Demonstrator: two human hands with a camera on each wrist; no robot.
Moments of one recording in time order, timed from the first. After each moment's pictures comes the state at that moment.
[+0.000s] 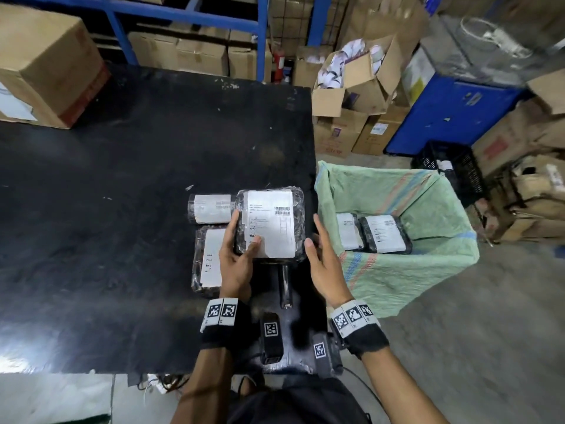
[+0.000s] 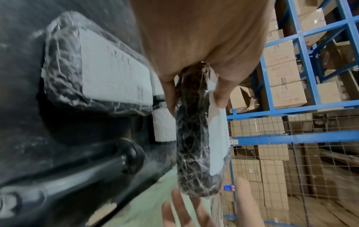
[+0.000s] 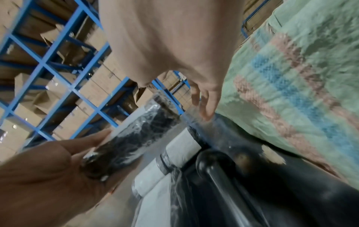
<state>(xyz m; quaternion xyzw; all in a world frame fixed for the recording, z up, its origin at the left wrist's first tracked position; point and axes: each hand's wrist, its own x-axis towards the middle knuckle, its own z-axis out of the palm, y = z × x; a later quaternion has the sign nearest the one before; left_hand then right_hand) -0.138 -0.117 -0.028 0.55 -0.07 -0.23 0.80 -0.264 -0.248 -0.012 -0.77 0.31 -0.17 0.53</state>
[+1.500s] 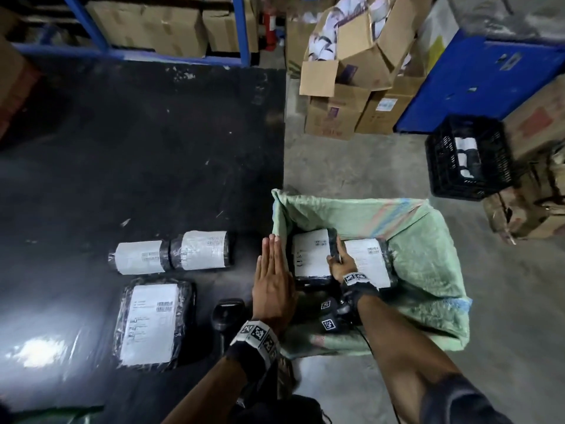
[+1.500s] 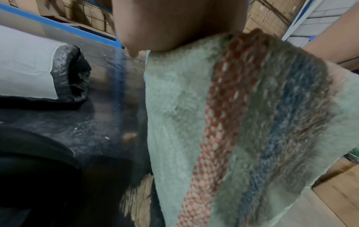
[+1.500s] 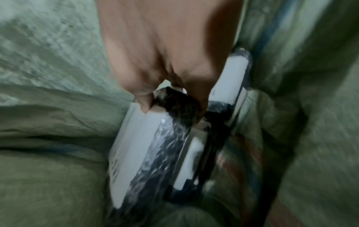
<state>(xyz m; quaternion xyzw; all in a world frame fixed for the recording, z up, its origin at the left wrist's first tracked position) -0.175 -0.358 -0.102 0.88 -0.36 -0.16 0.28 -0.252 -0.554 -0.185 -0.70 0.53 0.05 0.48</state>
